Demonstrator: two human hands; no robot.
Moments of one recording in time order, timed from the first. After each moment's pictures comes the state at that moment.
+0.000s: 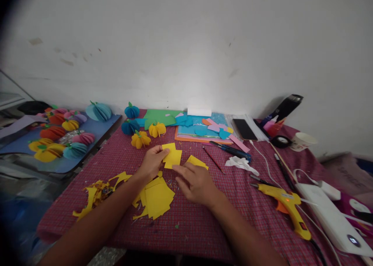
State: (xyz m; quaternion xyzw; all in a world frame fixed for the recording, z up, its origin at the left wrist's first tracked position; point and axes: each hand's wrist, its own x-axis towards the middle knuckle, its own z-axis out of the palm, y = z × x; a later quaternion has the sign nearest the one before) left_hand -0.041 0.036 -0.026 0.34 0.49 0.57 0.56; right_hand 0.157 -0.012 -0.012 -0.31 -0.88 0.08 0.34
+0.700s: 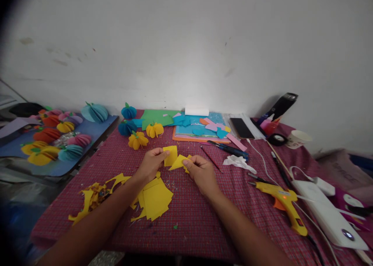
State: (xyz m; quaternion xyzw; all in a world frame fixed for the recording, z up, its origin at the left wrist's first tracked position) left_hand -0.042 0.033 -0.031 0.40 0.48 0.54 0.57; right_hand 0.154 0.002 -0.015 -0.46 -0.53 0.52 0.49
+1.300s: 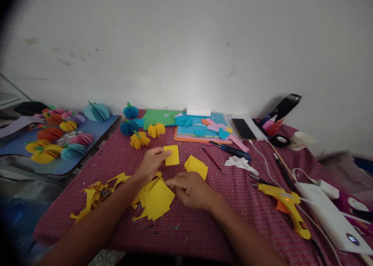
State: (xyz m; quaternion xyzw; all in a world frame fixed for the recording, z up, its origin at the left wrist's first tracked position) left_hand -0.049 0.034 -0.030 0.41 0.46 0.54 0.57; right_hand 0.148 -0.015 -0.014 -0.24 -0.89 0.27 0.28
